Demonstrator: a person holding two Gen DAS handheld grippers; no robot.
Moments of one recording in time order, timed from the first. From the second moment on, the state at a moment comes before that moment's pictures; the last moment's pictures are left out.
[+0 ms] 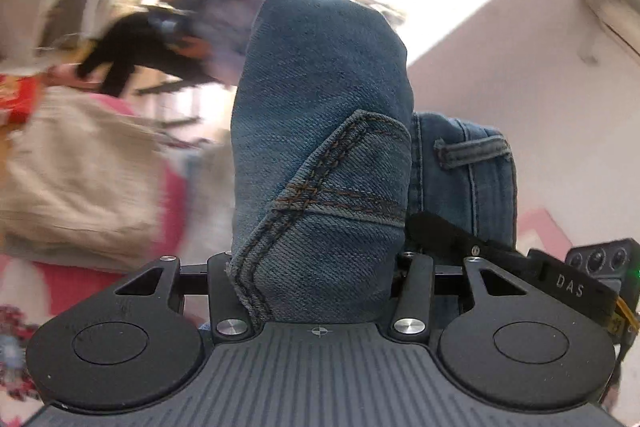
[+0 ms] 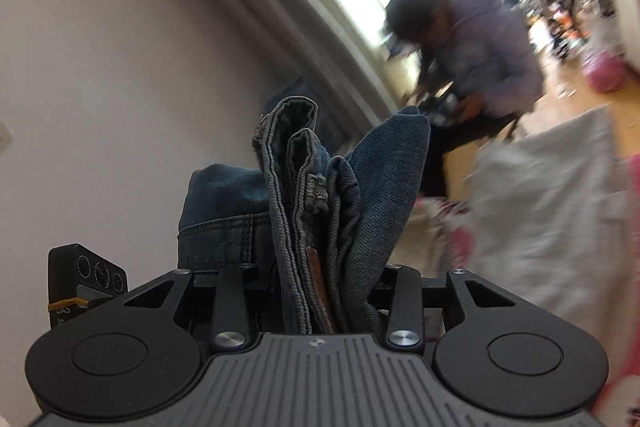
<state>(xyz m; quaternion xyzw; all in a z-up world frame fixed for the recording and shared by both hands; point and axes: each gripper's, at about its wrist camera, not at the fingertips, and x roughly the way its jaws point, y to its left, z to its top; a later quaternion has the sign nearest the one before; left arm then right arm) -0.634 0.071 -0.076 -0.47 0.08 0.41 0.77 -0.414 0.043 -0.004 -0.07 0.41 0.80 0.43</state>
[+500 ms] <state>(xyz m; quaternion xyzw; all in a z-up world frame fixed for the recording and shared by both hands) -0.740 0.225 -0.174 -0.53 0.11 0.45 0.71 -0.522 0.217 -0.141 -0.11 0.49 0.76 0.40</state>
